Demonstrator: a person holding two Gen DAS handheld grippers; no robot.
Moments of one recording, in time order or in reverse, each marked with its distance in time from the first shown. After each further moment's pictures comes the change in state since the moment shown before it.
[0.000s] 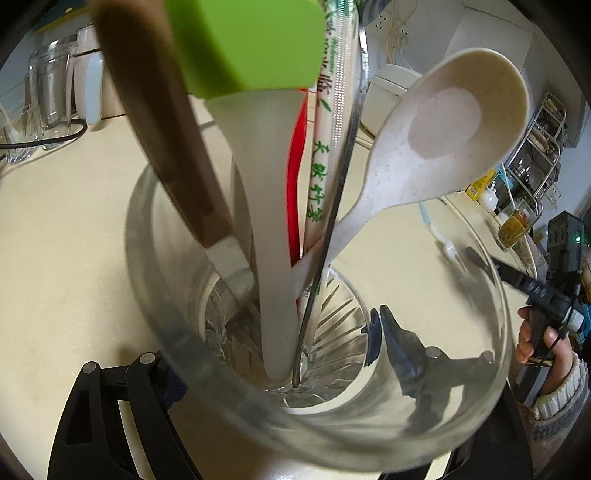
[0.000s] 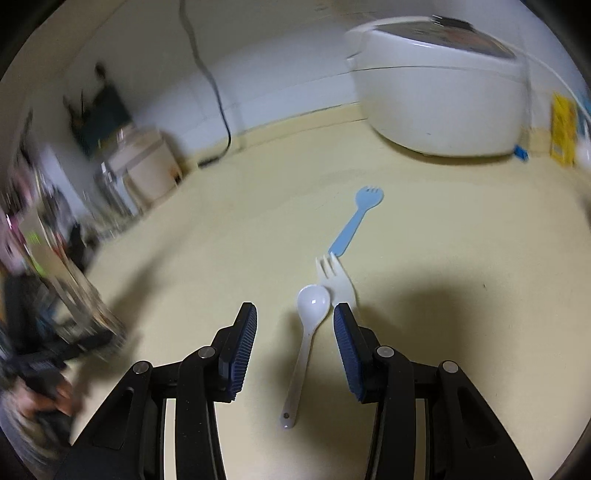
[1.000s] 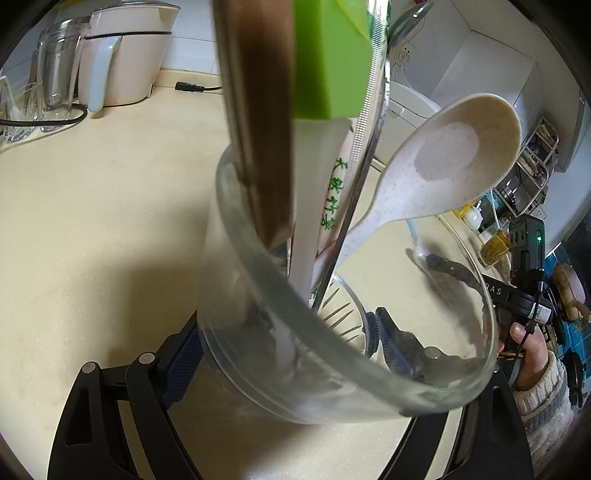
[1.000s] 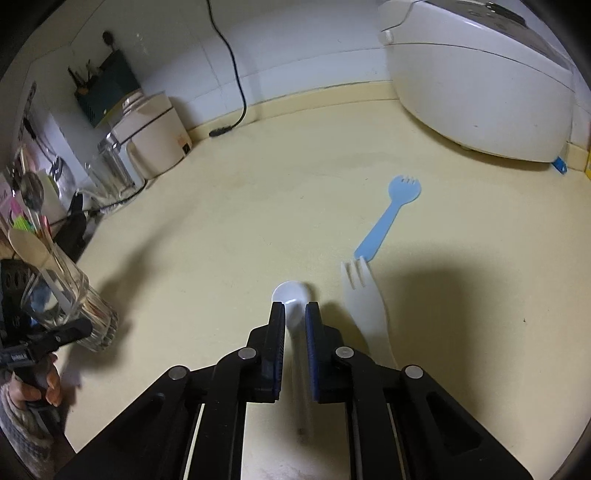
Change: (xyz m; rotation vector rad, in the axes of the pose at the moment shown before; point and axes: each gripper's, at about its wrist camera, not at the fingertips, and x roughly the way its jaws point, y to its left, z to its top) left arm -0.021 0.047 -0.006 -0.068 -0.026 -0.089; right arm 0.026 0.006 0.011 -0.045 0.106 0.072
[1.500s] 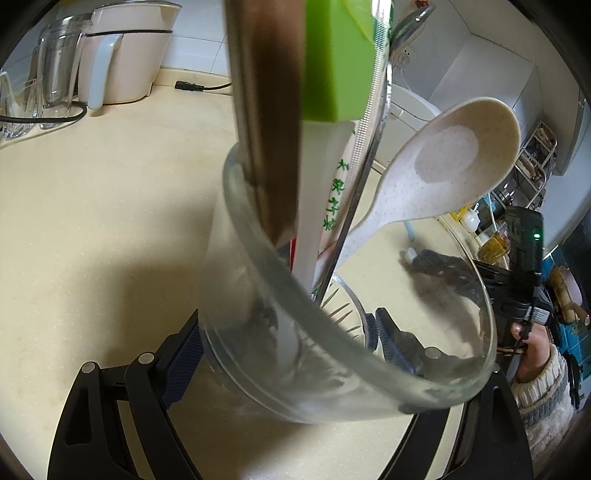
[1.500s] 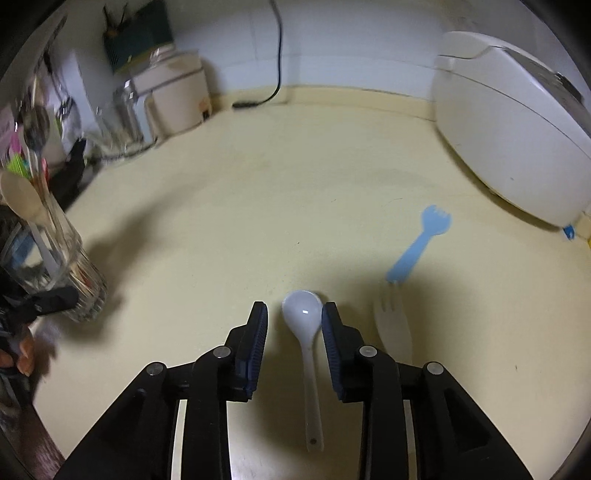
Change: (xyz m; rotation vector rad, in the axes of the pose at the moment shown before) left arm 0.002 0.000 0.000 -0.008 -0.002 -0.013; right arm 0.022 0.044 0.015 -0.221 0.068 -0.100
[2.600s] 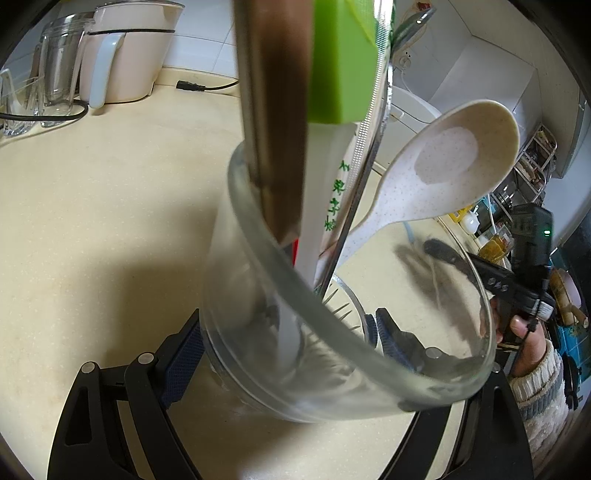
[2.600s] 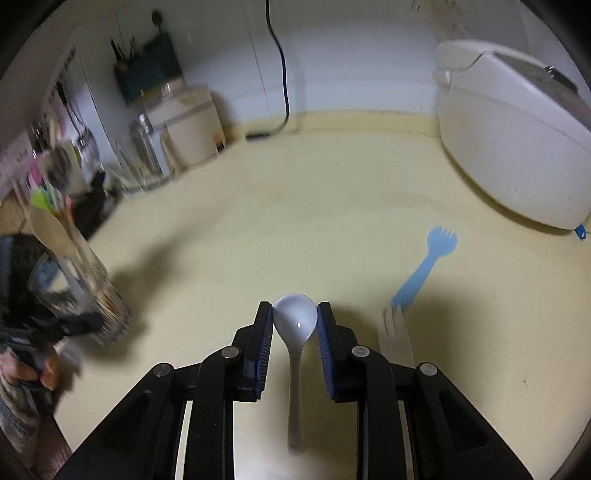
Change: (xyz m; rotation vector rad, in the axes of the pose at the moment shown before) left arm 0.002 0.003 -0.001 -0.005 -0.001 -0.005; right arm -0.023 -0.017 -0.005 0.075 -0.155 0.121
